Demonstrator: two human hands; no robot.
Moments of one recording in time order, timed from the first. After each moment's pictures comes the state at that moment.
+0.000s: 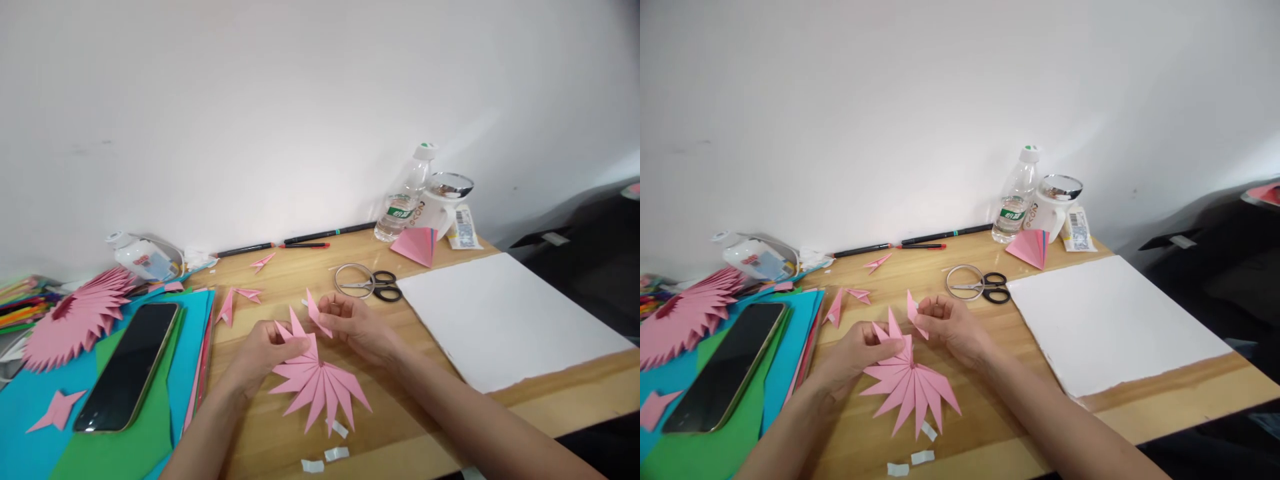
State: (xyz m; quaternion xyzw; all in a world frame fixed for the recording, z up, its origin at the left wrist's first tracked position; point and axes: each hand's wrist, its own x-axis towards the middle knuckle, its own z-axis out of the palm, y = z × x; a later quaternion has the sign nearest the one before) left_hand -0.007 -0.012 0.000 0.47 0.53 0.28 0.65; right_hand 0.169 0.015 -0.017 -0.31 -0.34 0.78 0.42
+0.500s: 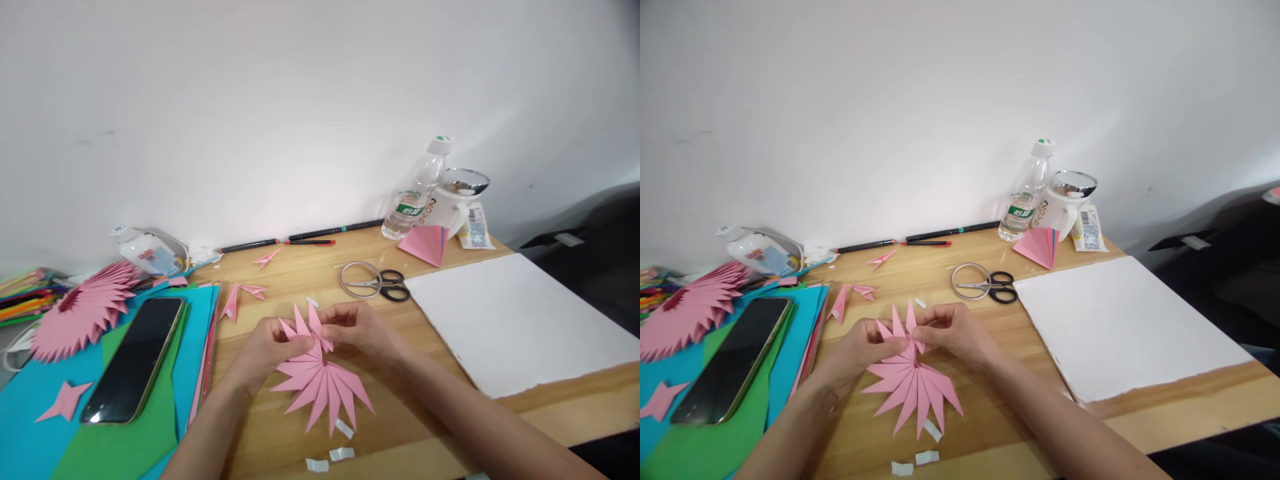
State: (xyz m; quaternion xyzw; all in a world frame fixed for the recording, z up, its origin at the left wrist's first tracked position) left_hand -0.010 -0.012 -0.001 0.48 0.54 0.27 0.64; right_hand 0.174 0.012 -0.030 -0.33 -0.43 0.76 0.34
